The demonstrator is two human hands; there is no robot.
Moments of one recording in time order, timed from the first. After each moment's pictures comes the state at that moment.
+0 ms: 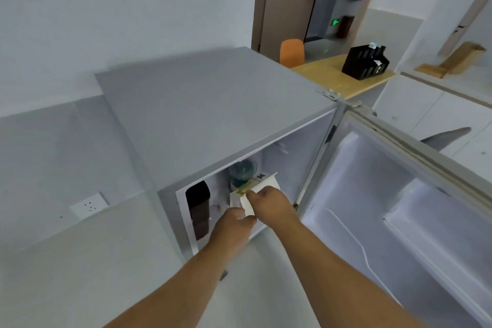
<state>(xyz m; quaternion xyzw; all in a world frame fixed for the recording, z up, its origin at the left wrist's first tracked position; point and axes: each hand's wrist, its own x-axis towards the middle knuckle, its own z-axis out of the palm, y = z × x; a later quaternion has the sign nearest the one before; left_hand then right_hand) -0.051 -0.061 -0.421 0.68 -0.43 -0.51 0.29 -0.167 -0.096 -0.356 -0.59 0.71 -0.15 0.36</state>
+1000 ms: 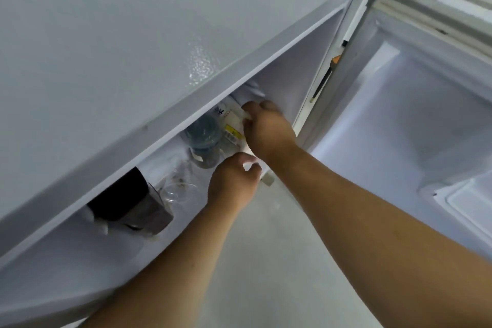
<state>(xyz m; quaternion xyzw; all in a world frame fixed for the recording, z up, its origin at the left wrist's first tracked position) -0.119 -0.165 -0.484 0.66 -0.61 -0.37 0.25 -0.229 -0.232 -0.434 -0.71 0.67 -0.20 0.08</state>
